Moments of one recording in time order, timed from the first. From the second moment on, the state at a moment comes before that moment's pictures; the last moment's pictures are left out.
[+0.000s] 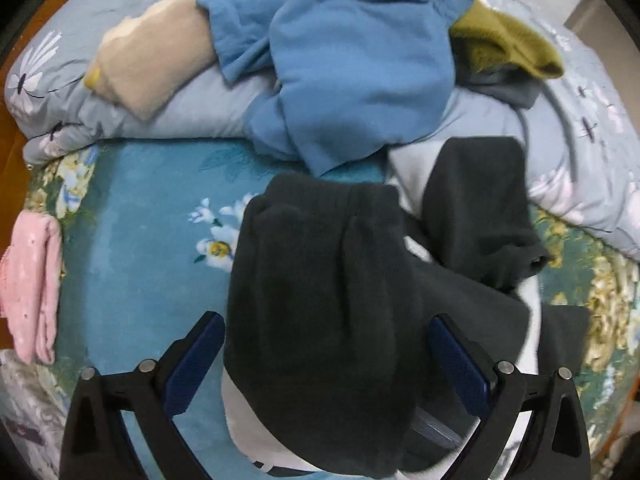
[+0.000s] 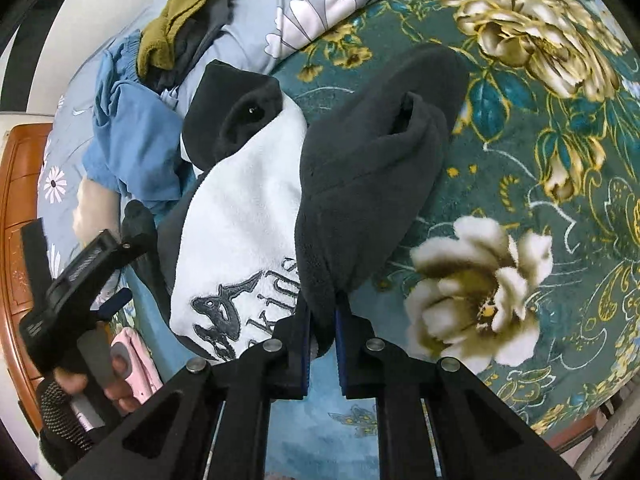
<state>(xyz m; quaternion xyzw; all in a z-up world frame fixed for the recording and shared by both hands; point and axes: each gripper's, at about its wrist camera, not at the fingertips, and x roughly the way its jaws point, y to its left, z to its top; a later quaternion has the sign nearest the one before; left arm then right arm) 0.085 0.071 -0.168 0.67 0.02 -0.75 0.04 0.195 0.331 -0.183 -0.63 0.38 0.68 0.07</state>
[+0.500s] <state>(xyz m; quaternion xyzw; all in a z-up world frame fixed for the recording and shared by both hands) 0.076 0.085 -0.179 0.68 0.04 -0.73 0.00 0.189 0.330 -0.178 -0.63 0.38 0.68 0.05</state>
